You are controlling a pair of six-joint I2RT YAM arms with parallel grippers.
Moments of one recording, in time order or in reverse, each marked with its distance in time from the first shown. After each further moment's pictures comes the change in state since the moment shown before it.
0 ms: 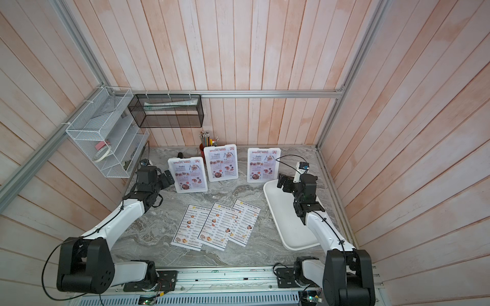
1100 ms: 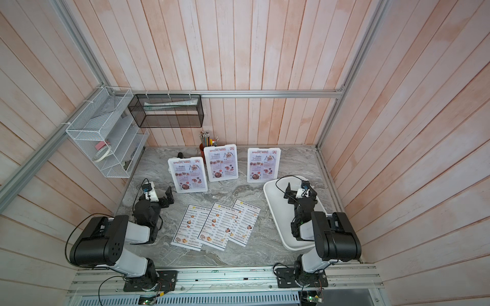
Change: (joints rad) left arm 0.118 0.256 -0.592 1.255 0.267 0.240; right arm -0.053 0.400 -0.373 1.023 0.175 -0.227
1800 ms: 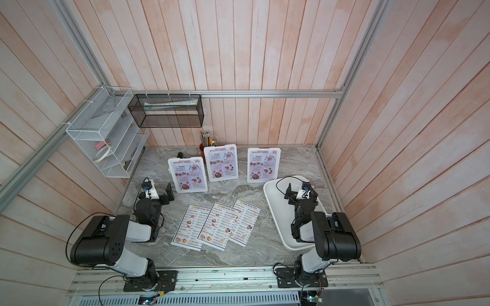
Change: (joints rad) left arm -0.027 0.001 0.021 0.024 -0.058 0.012; right arm 0.001 0.001 -0.042 0.073 -0.025 -0.015
